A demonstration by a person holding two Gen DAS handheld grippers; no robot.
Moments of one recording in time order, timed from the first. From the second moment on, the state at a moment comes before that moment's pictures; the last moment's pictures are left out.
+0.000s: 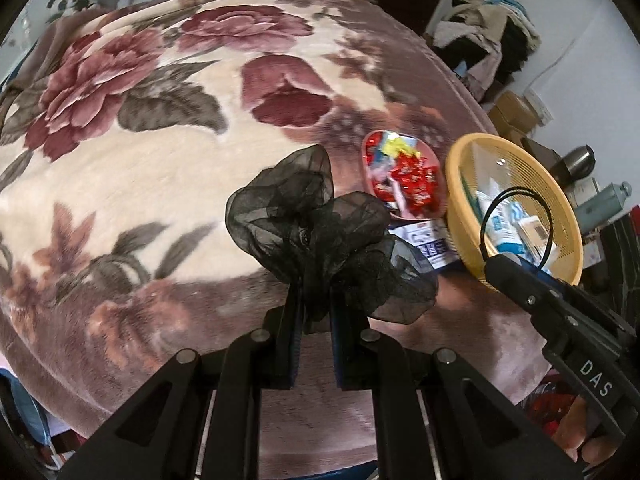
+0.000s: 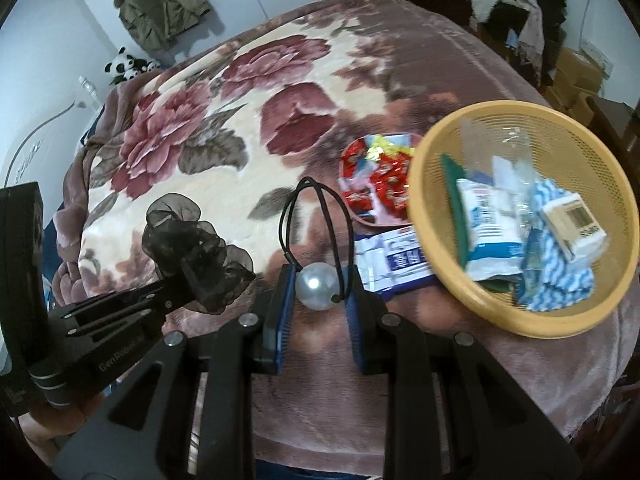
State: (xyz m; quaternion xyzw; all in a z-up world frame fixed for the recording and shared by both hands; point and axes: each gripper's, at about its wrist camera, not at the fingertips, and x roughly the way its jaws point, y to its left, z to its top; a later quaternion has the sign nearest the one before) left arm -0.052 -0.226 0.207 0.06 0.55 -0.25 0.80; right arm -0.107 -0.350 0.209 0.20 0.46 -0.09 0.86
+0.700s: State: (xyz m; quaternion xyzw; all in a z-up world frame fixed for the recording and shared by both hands) left arm -0.074 -0.318 0.216 0.11 0.54 -0.29 0.78; right arm -0.141 -0.431 0.219 0.23 0.44 -0.13 0.86
